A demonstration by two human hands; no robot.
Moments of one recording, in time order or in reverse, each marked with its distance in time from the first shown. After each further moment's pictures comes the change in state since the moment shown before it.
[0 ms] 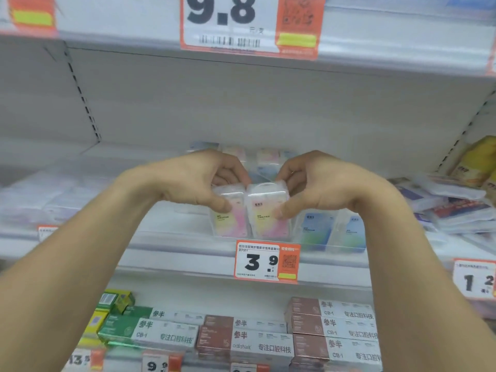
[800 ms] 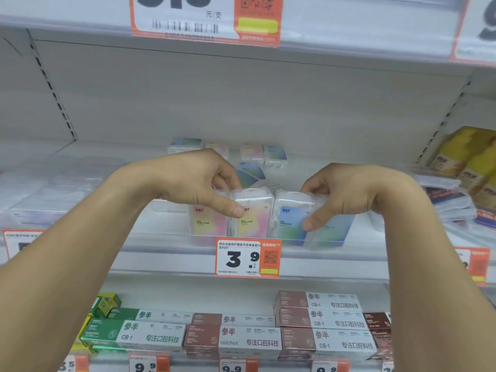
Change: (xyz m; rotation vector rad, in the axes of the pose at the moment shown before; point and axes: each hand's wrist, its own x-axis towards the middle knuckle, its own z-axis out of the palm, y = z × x) left_hand 0.014 0.024 0.013 0.124 -0.080 -0.091; right_hand -0.017 0.052 -0.029 -0.223 -0.152 0.184
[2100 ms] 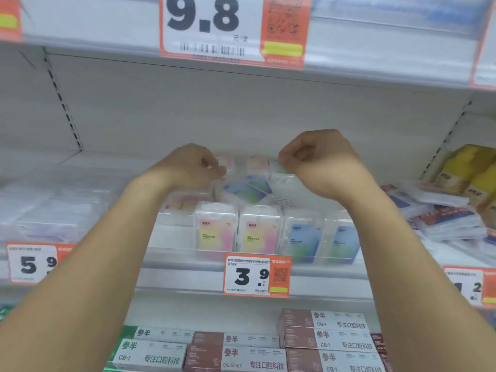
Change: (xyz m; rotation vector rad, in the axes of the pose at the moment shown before) left_hand 0.033 -0.044 -0.016 -0.058 0.429 -0.254; right_hand 0.027 -0.049 0.000 0.413 0.668 -0.175
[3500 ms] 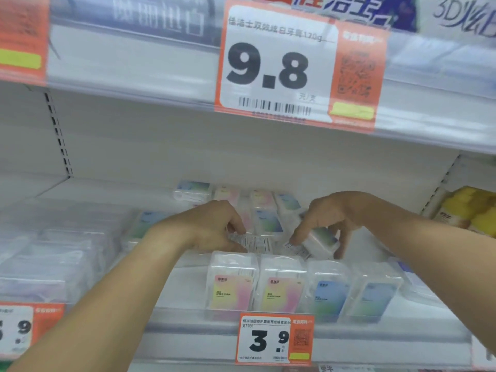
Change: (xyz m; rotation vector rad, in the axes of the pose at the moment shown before) left_hand 0.023 -0.015 0.023 0.168 -0.280 0.292; right_hand 0.077 0.032 0.019 -0.324 -0.734 0.644
